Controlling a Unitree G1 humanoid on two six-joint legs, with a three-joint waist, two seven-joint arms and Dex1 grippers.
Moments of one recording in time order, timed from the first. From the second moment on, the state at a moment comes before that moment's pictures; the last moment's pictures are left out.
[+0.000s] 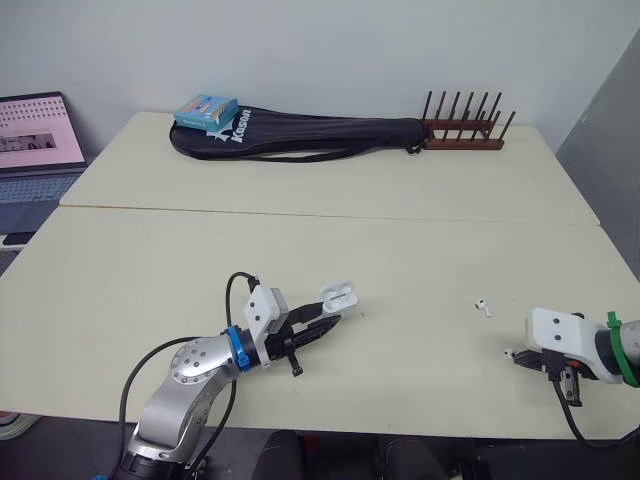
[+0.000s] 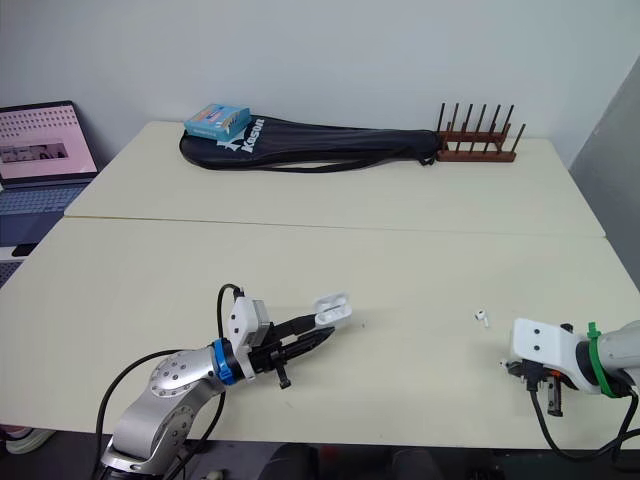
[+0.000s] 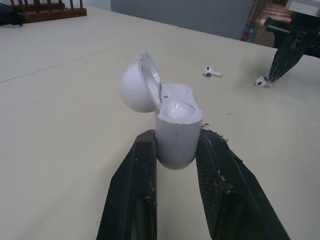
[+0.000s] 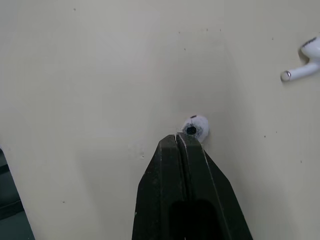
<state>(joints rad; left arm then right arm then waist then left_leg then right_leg) -0.01 0.45 -0.10 -0.31 -0.39 0.22 -0.86 0.18 -1.20 -0.16 -0.39 0.10 0.46 1.20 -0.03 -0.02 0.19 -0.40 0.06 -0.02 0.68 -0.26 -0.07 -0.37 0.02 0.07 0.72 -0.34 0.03</state>
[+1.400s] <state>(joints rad) -0.01 0.44 -0.11 -0.28 -0.39 0.23 -0.86 0.11 -1.22 -0.12 -0.36 0.18 0.52 1.19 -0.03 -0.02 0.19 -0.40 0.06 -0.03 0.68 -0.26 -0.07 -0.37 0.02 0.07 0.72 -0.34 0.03</state>
